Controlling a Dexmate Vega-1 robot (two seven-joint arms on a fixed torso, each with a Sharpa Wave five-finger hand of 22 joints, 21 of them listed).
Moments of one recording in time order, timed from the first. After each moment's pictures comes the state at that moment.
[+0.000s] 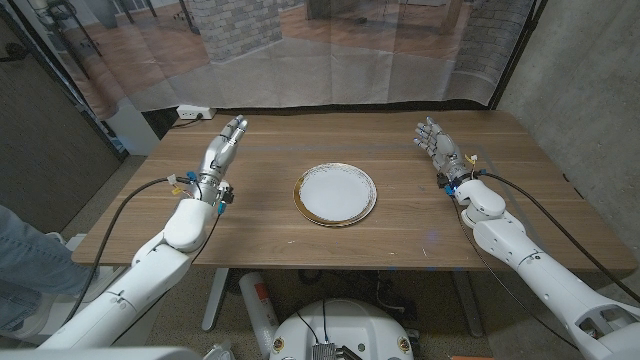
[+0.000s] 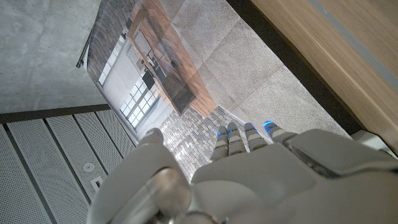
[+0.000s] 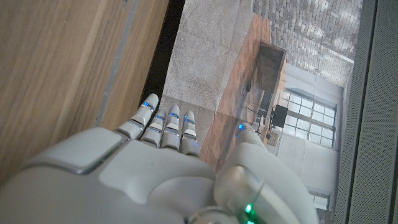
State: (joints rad) left arm 1.18 0.70 0.21 -1.70 -0.22 -0.36 0.34; left_hand 0.35 -0.01 0.25 0.06 0.27 0.03 0.06 0.23 0.18 0.00 -0.01 0.22 0.18 -0.08 0.01 0.19 0.18 -0.16 -0.02 0.21 0.18; right arm -0.88 -0.55 -0.34 -1.34 0.65 0.32 0.02; right_hand 0.25 0.04 0.27 -0.02 0.18 0.25 0.05 0.19 0.19 0.23 0.09 0.22 0.18 0.11 0.03 0.20 0.18 0.08 -0.04 0.53 0.17
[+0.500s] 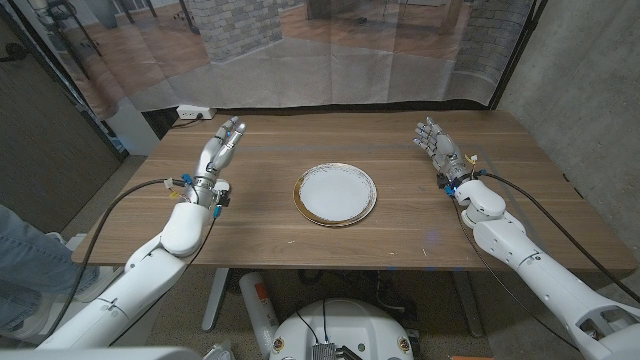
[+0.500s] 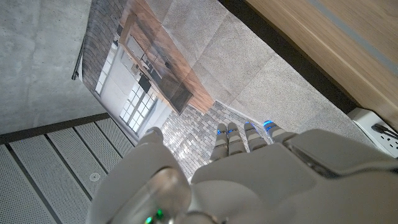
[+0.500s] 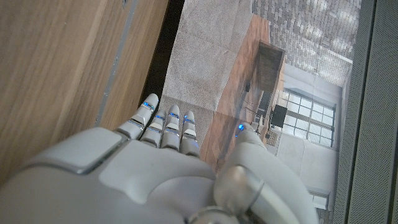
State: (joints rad) left arm 1.24 0.71 0.17 -1.75 -0.12 -0.32 0.42; left_hand 0.36 -0.01 0.25 0.06 0.27 0.05 0.05 0.23 0.18 0.01 -0.01 0.22 0.18 -0.07 0.00 0.19 0.18 -0.16 -0.02 0.21 0.18; right arm -0.88 -0.55 -0.34 -1.35 0.65 0.32 0.02; right_hand 0.25 0.04 0.27 -0.02 0.18 0.25 0.05 0.19 0.19 0.23 0.09 0.22 0.18 0.11 0.03 0.20 0.18 0.09 -0.04 0.53 0.17
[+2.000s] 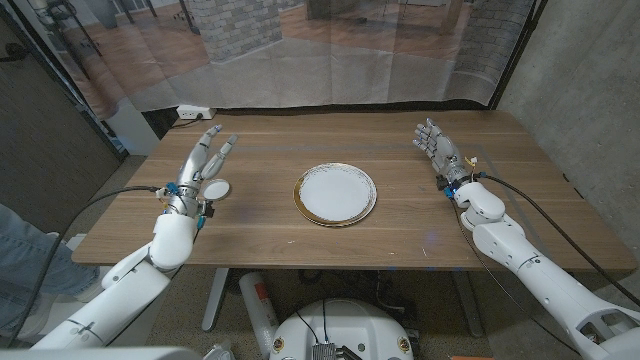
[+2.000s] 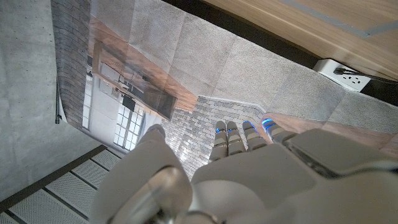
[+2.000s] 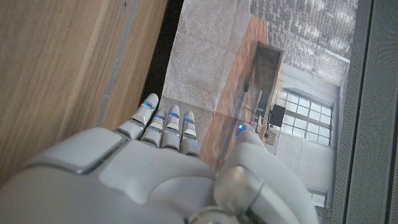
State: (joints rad) left arm 1.39 0.74 0.06 -1.90 0.09 -0.11 0.54; left_hand 0.38 0.01 0.26 0.05 0.27 0.07 0.04 0.23 0.18 0.03 -0.02 0.22 0.18 -0.05 -0.01 0.19 0.18 -0.14 -0.01 0.21 0.18; right arm -0.90 -0.55 -0.34 -1.35 0.65 0.34 0.02; right_hand 0.25 0.04 0.26 -0.02 0.18 0.25 0.05 0.19 0.19 0.23 0.08 0.22 0.18 0.12 0.03 0.20 0.18 0.10 -0.04 0.52 0.17
